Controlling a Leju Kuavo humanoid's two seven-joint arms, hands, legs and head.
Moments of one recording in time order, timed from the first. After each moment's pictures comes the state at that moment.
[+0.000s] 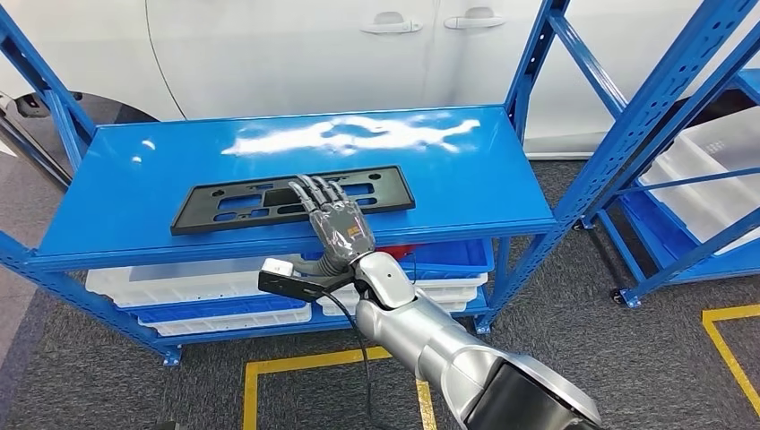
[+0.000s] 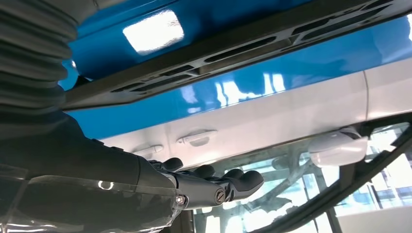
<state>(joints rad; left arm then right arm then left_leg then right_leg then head) -0.09 -0.01 0.33 -0.22 -0.04 0.08 -0.53 -0.86 0.37 0.84 -0.39 0.92 -0.64 -0.15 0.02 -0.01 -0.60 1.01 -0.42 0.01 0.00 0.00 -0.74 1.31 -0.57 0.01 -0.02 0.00</state>
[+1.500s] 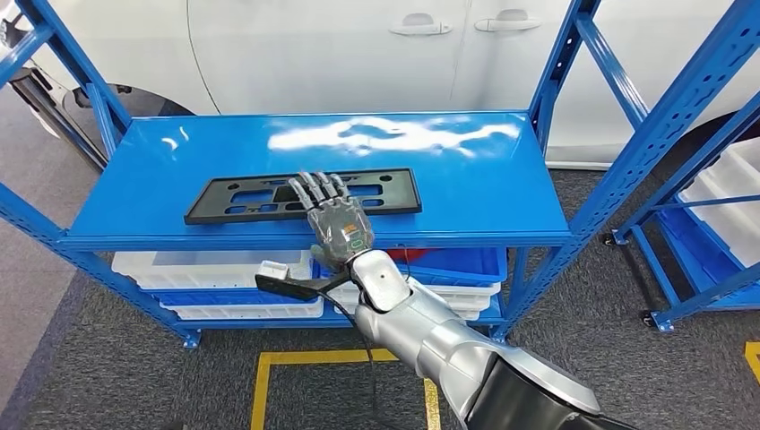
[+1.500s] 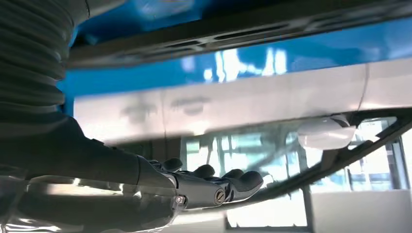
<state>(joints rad) -0.09 -0.01 0.37 -0.22 -0.09 0.12 -0.38 -0.91 0.36 1.01 -0.35 1.08 -0.69 0.08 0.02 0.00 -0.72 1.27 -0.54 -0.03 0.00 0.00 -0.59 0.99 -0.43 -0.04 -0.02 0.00</state>
